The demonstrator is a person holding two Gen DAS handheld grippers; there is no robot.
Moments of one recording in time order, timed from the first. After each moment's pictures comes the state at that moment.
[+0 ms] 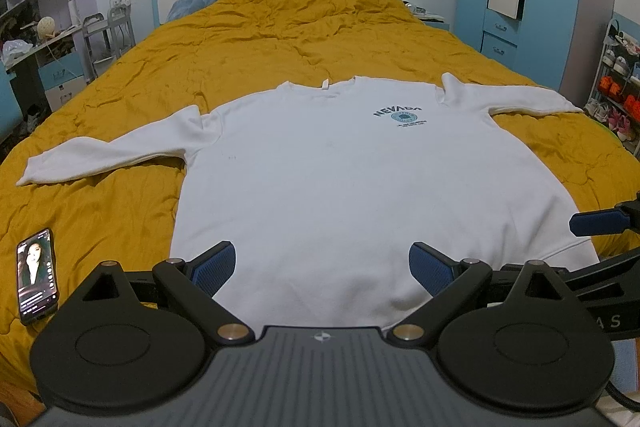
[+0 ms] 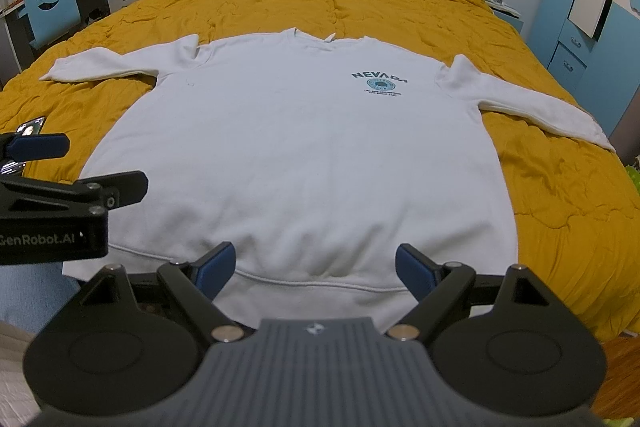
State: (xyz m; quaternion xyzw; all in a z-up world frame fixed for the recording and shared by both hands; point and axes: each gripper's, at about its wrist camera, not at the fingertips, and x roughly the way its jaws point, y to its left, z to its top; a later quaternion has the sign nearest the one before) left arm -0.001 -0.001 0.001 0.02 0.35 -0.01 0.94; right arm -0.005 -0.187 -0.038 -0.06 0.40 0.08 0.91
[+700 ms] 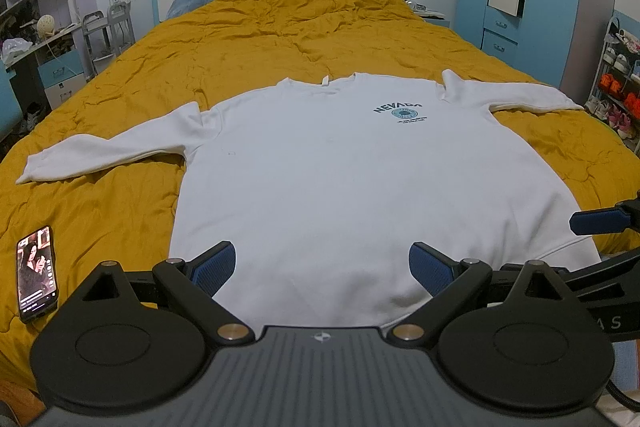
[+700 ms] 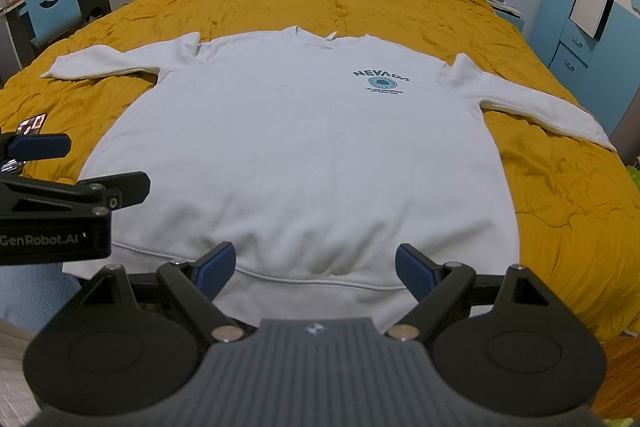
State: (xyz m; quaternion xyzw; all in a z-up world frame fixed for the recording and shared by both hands) left arm -0.001 -0.001 -0.003 0.02 0.35 -0.01 0.94; right arm -0.003 -0.185 -0.040 -0.06 0.40 0.08 0.91
